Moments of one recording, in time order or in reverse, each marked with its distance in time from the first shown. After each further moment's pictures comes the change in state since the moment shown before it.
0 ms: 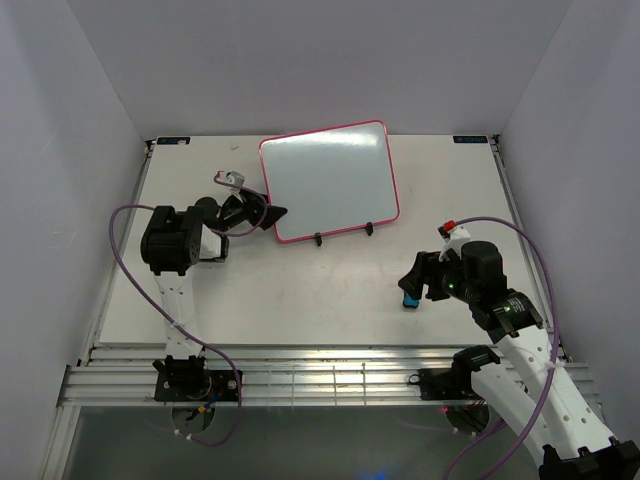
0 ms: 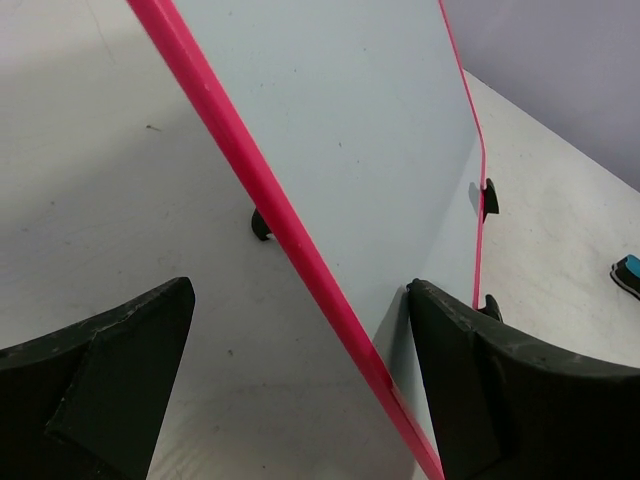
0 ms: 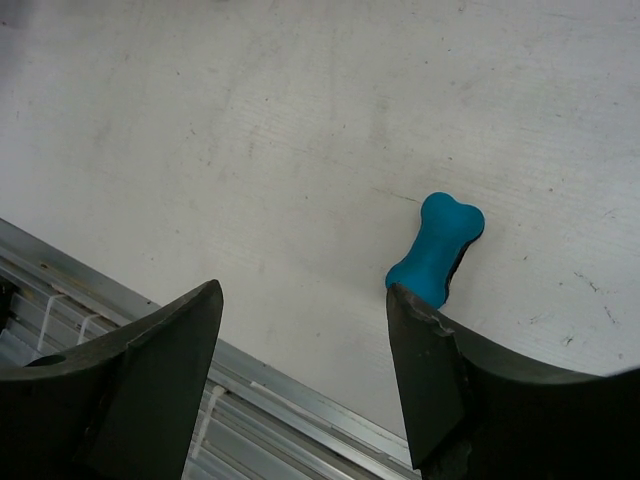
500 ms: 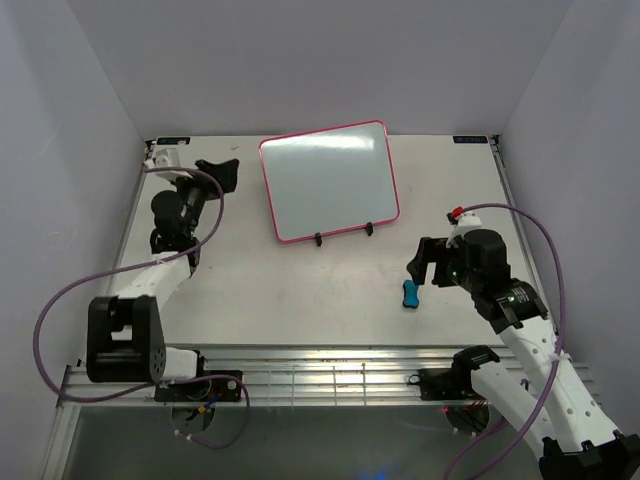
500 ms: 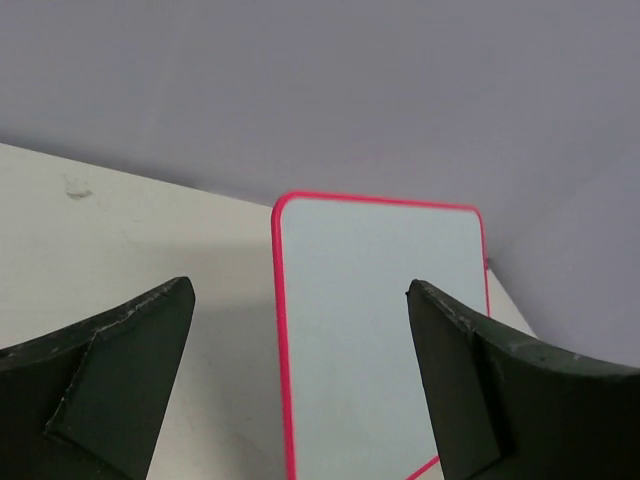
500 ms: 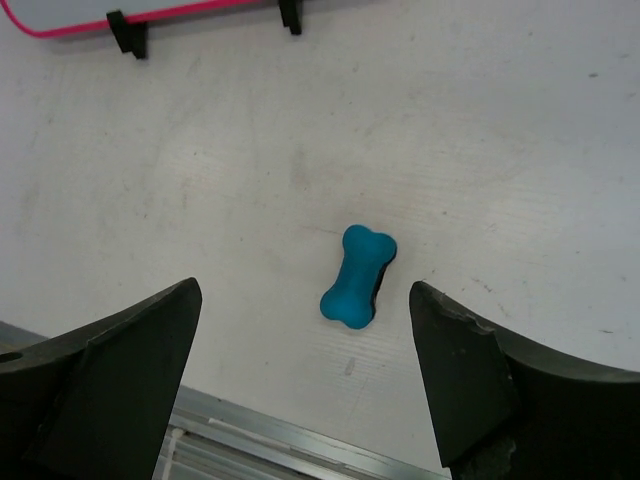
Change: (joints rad) left arm 0.030 -0.784 -0.321 -0.406 -0.655 -0.106; right arm 0.000 0.057 0.081 -0.025 0.161 -0.034
